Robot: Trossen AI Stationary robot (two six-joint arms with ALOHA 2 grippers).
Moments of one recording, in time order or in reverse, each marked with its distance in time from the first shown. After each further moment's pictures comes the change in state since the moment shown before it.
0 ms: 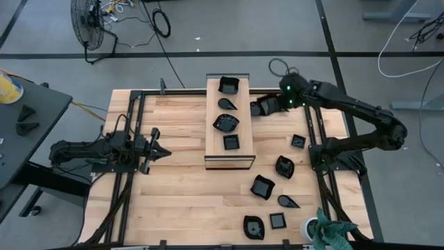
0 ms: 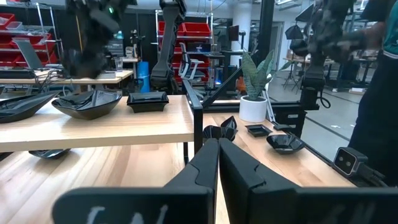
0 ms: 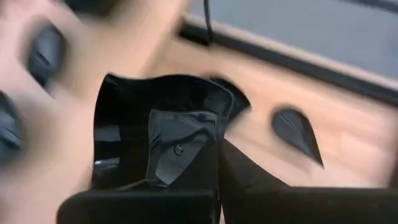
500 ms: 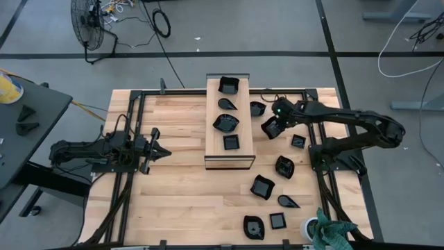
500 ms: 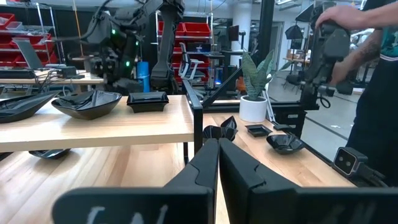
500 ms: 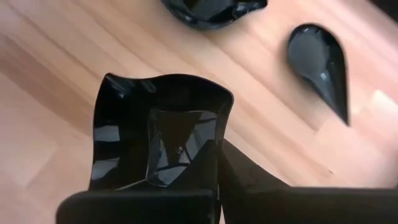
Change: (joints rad) left arm 0.000 0.000 0.000 0.000 0.000 0.000; right arm 0.041 0.034 -0.397 0.187 0.000 -0.205
